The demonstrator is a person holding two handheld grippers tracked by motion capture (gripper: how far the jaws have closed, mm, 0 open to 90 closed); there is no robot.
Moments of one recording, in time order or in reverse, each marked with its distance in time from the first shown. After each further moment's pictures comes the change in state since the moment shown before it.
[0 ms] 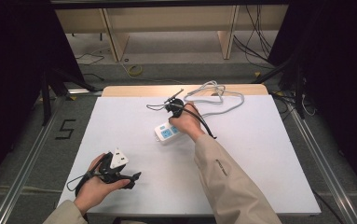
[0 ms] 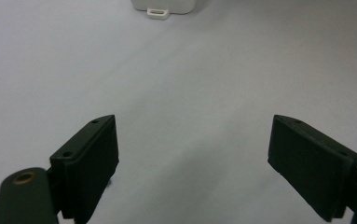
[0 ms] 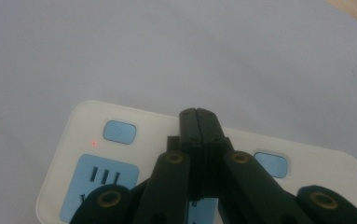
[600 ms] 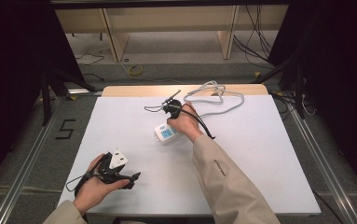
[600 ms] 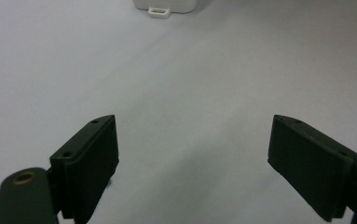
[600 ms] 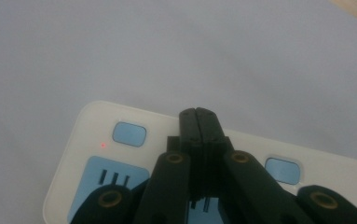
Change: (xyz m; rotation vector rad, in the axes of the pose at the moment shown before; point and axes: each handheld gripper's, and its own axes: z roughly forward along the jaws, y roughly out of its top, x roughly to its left) left arm 0.001 -0.002 -0.001 0.000 0.003 -0.007; right arm 0.006 0.002 0.002 0.008 -0.003 -0.036
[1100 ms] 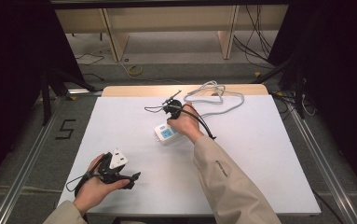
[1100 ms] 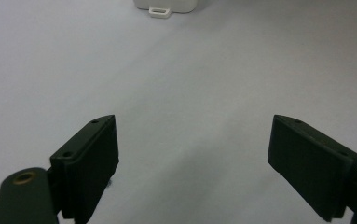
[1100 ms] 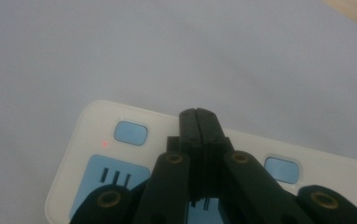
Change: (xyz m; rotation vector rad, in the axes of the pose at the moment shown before) left arm -0.001 0.000 0.000 0.000 0.001 0.002; right arm 0.000 -0.002 -0.002 -0.015 0.002 -0.003
